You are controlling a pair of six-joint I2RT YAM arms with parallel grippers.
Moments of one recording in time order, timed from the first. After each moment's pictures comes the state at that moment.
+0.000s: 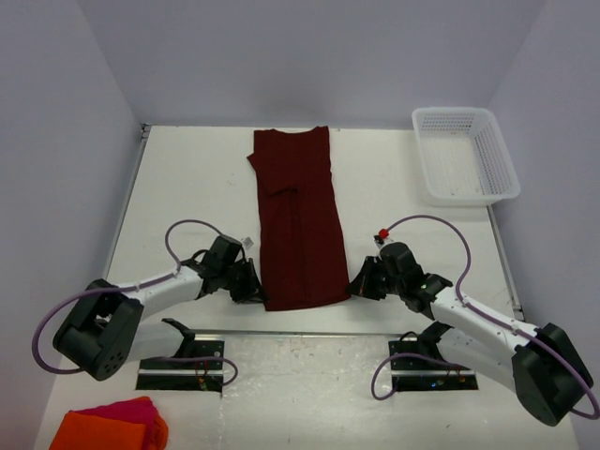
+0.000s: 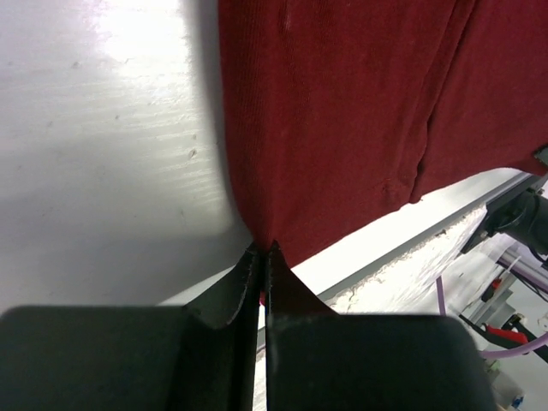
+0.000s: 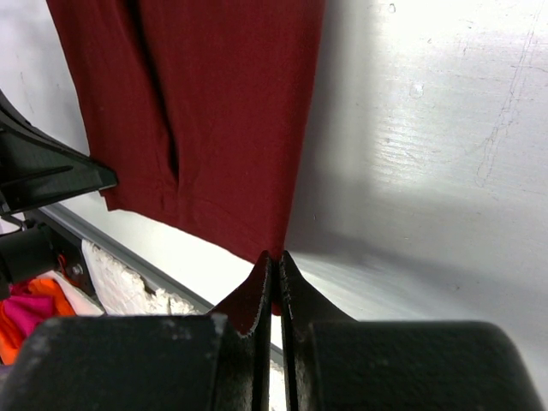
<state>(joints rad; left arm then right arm) -0.53 1.27 0.40 -0.20 0.40 -0.81 0.62 0.95 0.32 -0.16 -0.23 0.85</state>
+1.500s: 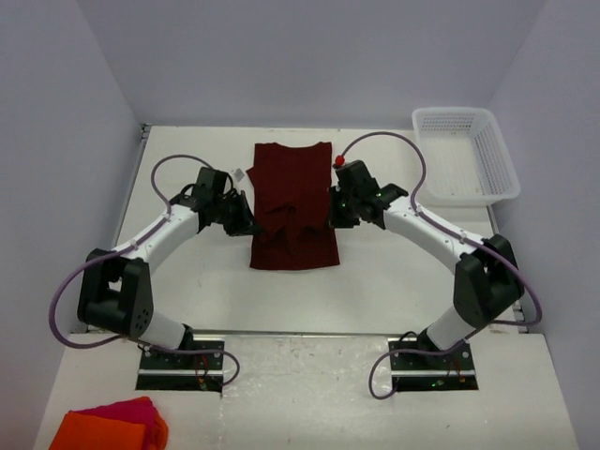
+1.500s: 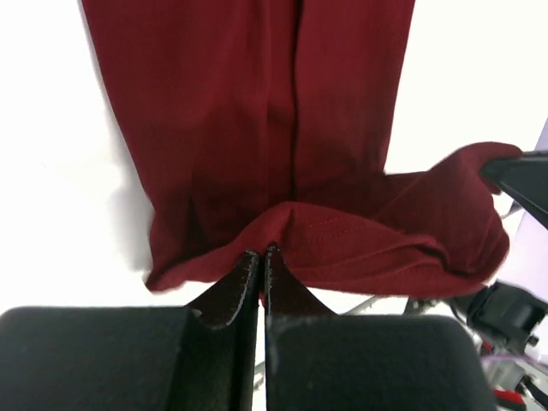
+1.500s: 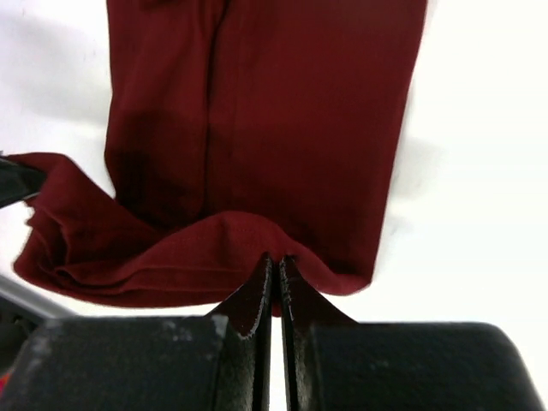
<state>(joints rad) -0.29 1.45 0.94 -0.47 0.43 -0.58 0.62 1.55 1.18 -0.53 -0.06 0.56</state>
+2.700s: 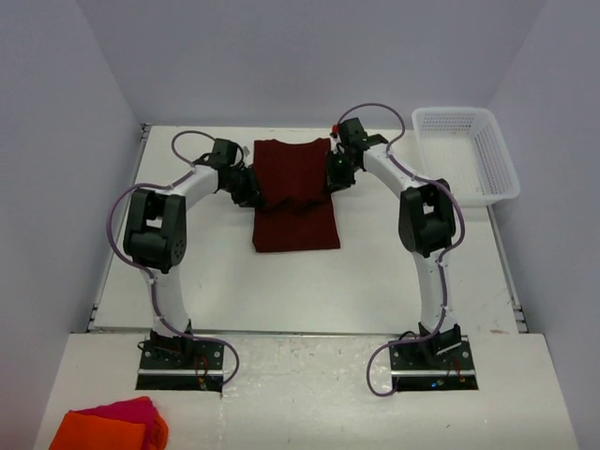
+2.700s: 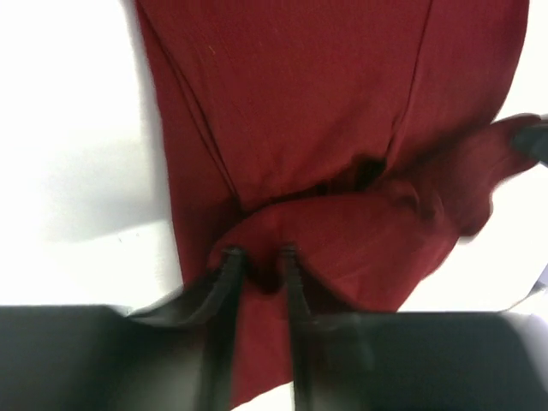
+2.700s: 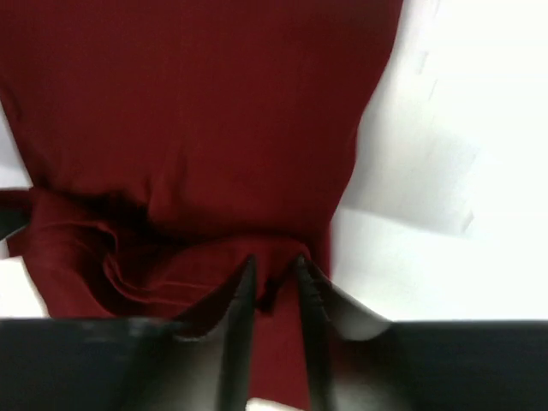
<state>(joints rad) -0.21 1.99 1.41 -0.48 0.40 -0.50 0.38 2.21 1.86 -0.74 -0.25 0.37</state>
